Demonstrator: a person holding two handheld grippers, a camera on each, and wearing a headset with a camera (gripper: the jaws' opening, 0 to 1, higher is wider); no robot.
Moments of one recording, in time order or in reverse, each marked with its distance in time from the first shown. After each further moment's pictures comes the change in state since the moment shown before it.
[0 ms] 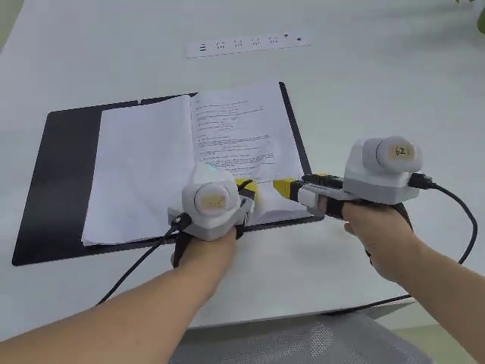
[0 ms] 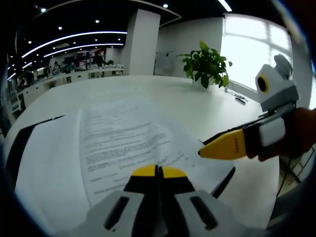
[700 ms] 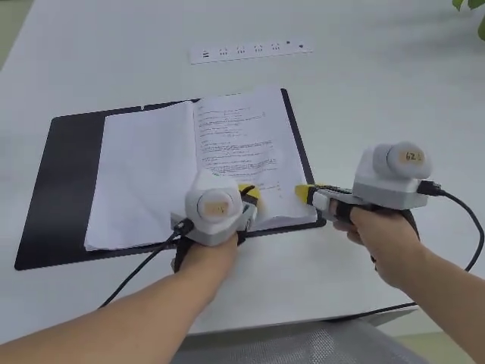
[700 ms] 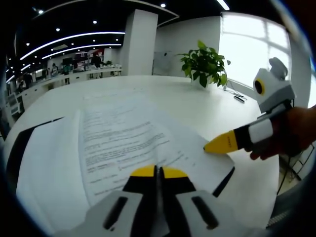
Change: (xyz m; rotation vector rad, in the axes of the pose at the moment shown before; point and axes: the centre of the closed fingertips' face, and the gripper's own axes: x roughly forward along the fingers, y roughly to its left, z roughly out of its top) left arm 0.000 -0.002 0.001 0.015 0.002 -0.011; right arm -0.007 -0.009 -0.003 0.073 0.014 -0.030
